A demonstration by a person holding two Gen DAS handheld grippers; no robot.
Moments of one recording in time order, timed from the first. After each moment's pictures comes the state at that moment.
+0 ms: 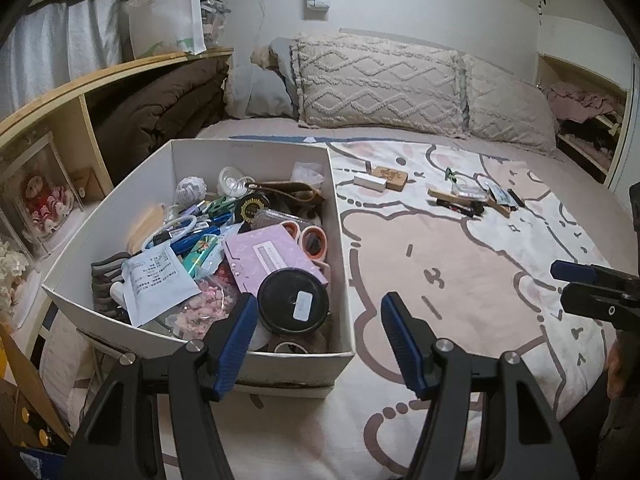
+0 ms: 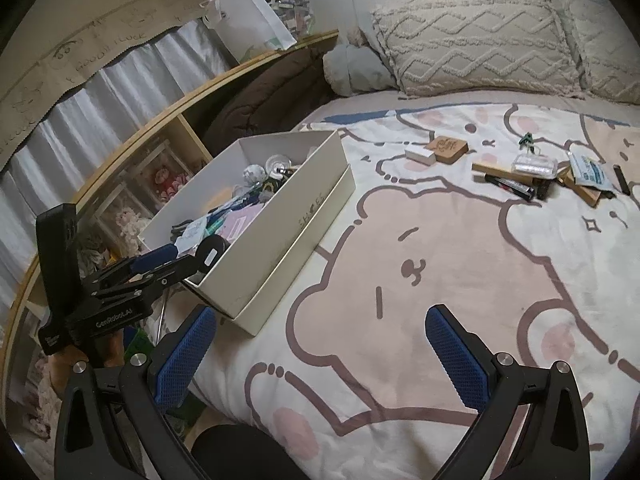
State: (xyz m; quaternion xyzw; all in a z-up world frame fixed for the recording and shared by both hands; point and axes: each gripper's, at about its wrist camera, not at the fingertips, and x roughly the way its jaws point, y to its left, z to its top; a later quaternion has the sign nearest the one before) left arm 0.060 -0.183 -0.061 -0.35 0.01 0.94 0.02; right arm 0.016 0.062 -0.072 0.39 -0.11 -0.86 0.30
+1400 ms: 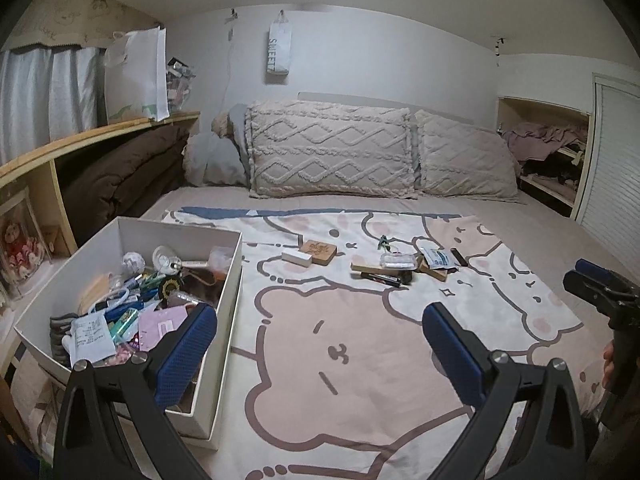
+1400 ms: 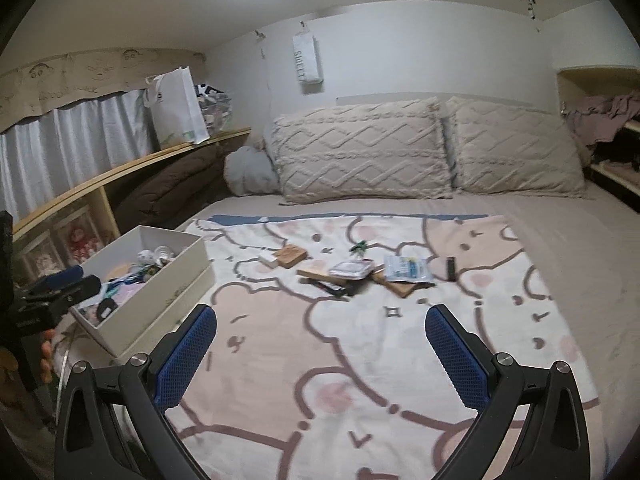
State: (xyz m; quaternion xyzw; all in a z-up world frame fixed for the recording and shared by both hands) left arm 0.069 -0.080 -0.014 -0.24 0.00 0.97 0.06; right arm 0.060 0.211 -0.023 0.23 -0.05 -0.96 0.11
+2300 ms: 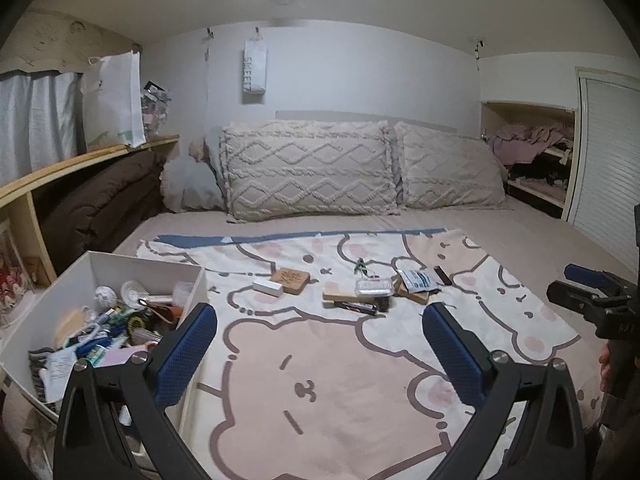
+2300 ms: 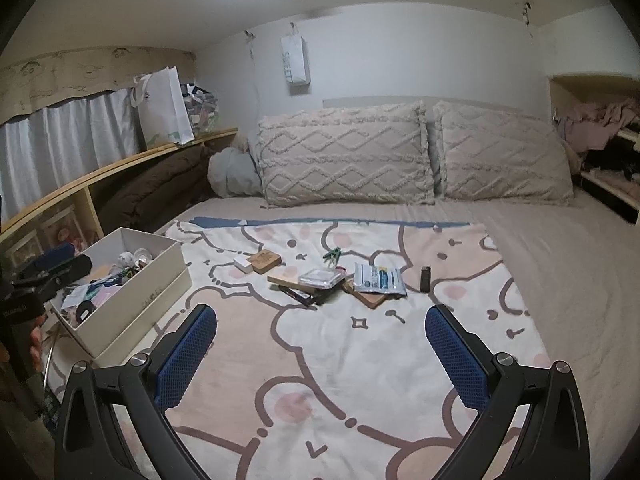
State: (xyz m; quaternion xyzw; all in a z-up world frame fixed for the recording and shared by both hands) left arm 0.040 -0.027 -0.009 -0.21 0.01 0.97 0.09; right arm 0.034 0.242 -0.021 0.25 -0.04 -0.96 0.10
